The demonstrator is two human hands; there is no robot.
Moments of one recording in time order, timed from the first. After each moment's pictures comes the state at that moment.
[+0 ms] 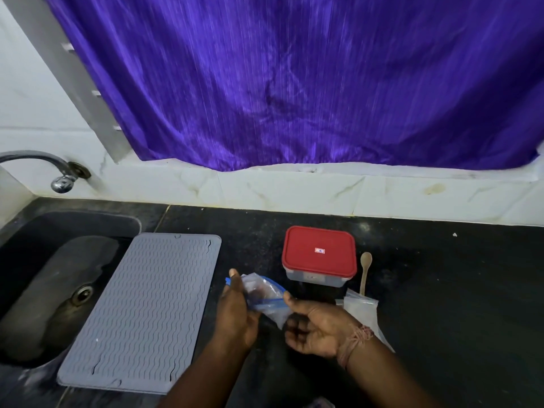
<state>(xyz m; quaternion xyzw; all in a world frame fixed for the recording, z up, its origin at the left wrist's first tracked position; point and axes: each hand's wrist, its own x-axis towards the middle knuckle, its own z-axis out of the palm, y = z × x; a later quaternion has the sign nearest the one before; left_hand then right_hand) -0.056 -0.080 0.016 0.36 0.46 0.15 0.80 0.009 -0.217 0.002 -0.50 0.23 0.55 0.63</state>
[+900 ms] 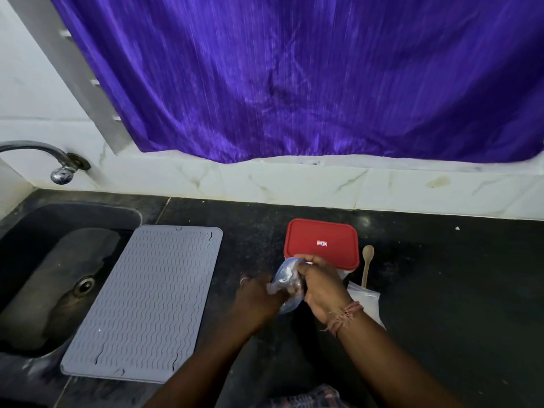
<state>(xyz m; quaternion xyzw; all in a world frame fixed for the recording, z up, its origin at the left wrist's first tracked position) -0.052 -0.080 0.011 0.85 0.31 -0.08 0.41 0.040 -0.188 -0.006 -0.64 0.09 0.27 0.71</state>
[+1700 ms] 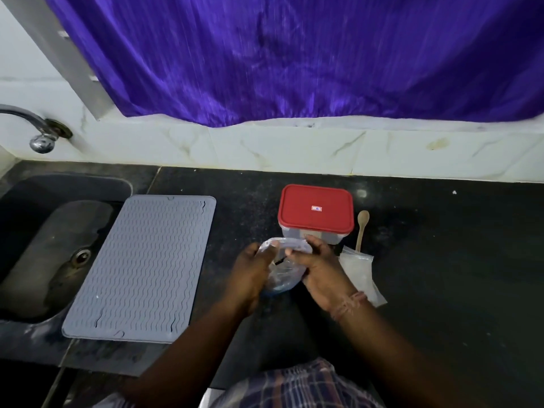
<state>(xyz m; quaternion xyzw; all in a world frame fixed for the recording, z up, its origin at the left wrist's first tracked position) -0.061 -0.096 -0.018 0.59 0.35 0.01 0.72 0.010 -0.224 -0.033 -0.54 0.06 0.32 0.77</state>
